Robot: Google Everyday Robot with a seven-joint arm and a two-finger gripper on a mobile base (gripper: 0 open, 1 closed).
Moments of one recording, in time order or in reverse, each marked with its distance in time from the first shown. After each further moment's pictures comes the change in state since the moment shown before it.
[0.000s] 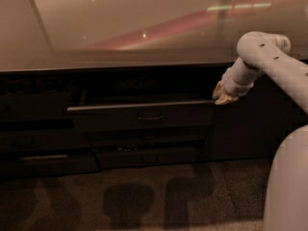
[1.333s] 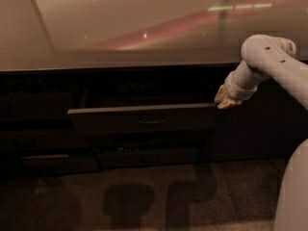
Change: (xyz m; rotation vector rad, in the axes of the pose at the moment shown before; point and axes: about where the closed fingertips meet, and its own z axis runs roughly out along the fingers) arm -0.005 0.016 -0.003 -0.005 -0.019 -0.014
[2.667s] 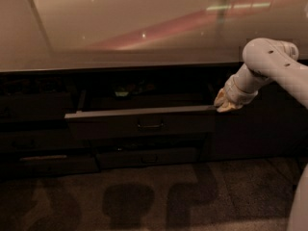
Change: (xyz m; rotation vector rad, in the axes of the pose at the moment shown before) arm -0.005 0.021 -0.002 -0.003 -0.013 -0.015
